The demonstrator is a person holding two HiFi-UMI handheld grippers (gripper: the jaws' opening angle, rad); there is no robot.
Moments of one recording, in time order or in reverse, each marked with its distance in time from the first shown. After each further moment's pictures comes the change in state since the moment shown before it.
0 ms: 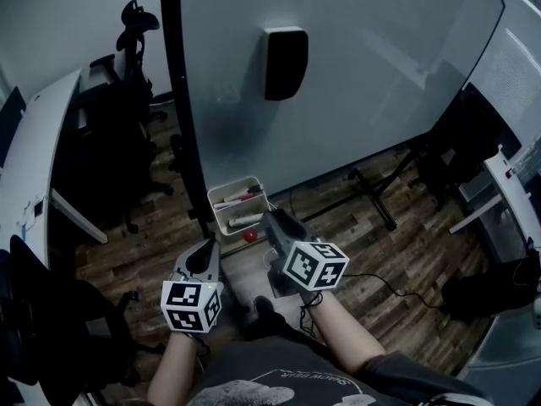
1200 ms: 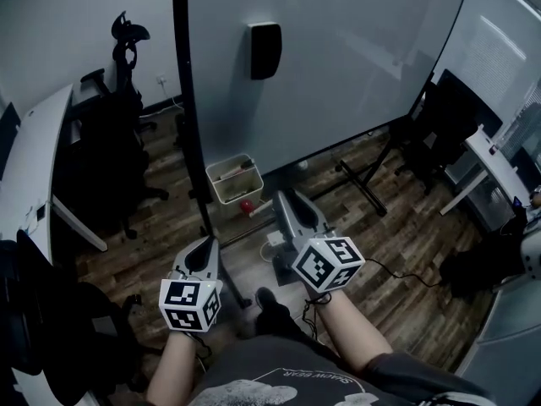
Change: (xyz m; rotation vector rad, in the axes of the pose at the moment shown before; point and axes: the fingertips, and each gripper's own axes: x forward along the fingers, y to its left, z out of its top) left arm -0.081 -0.033 -0.005 0.054 -0.049 -0.084; right arm -0.107 0.080 0.051 -0.138 -0.303 0.020
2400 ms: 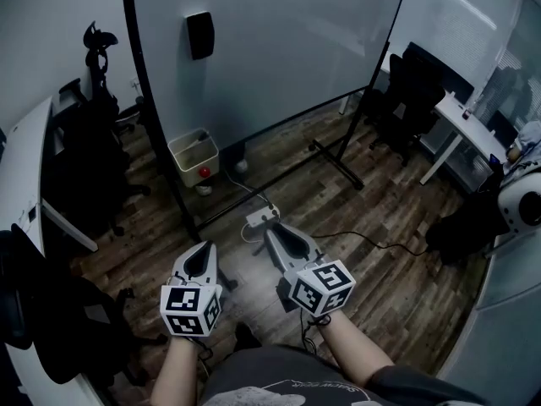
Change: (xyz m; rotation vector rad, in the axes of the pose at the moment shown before) left arm -0.067 -0.119 -0.035 0.042 0.041 -0.074; right arm -0.184 0.008 -0.049 -0.085 0.167 -0.057
